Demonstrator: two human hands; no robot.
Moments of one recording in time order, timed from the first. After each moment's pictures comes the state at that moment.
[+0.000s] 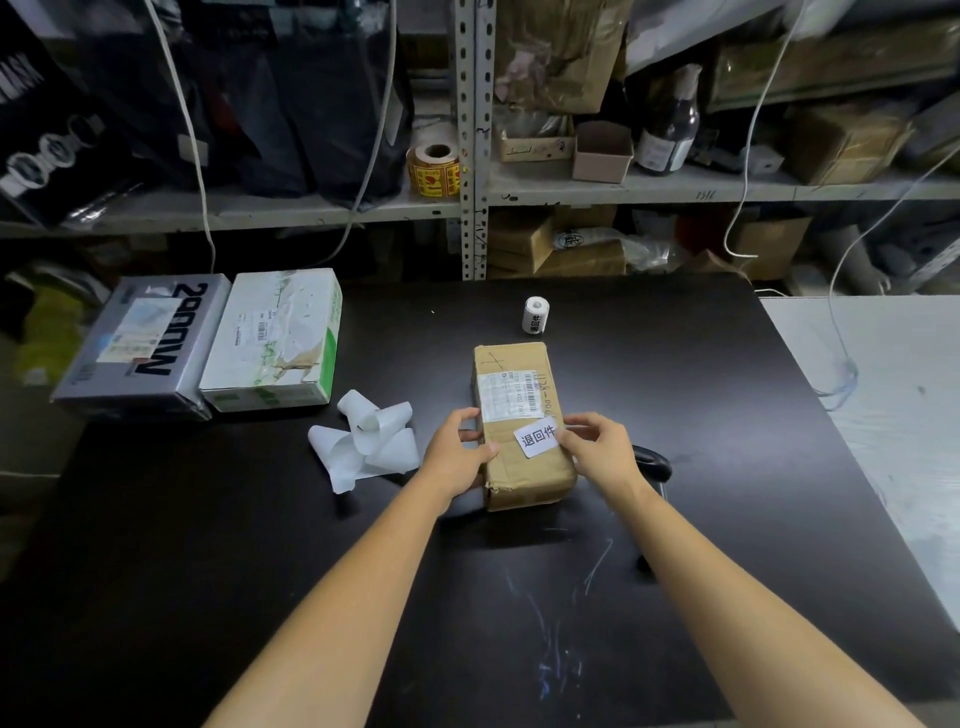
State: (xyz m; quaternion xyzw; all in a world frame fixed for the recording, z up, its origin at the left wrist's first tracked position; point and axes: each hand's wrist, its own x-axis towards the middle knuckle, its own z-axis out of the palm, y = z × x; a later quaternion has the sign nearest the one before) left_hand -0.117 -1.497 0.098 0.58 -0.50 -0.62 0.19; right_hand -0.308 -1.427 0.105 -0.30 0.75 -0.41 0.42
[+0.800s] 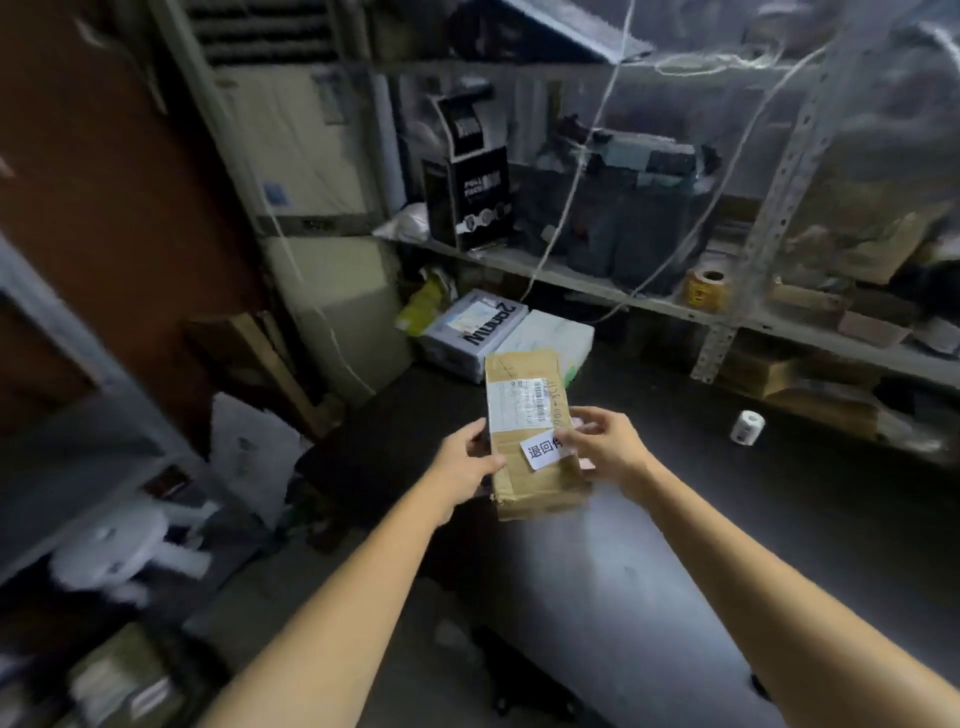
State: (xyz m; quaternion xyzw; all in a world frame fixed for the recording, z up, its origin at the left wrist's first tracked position) left_hand 0.056 -1.322 0.237 0.65 -0.34 -0.52 0.44; right_hand -0.141 -1.394 0.259 -0.55 0.54 -0.27 0.57
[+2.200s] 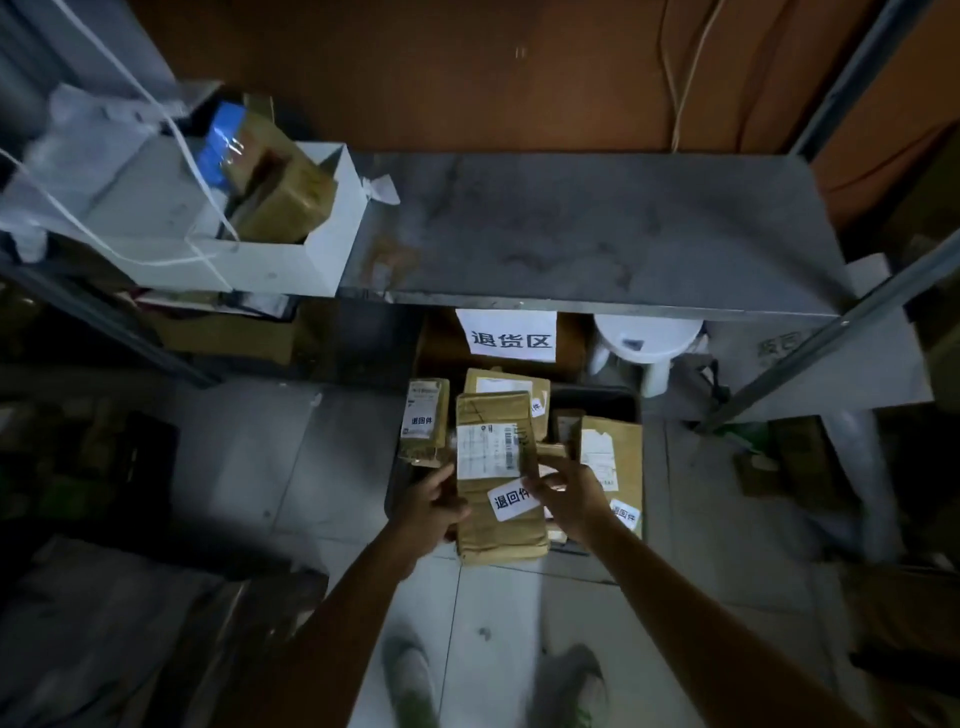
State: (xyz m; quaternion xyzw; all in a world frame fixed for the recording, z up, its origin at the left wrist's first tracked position) left_hand 0.651 -0.667 -0.037 0.71 0.19 -0.34 0.58; right_hand 0.639 -0.881 -0.042 -0.78 0.19 0.20 0.56
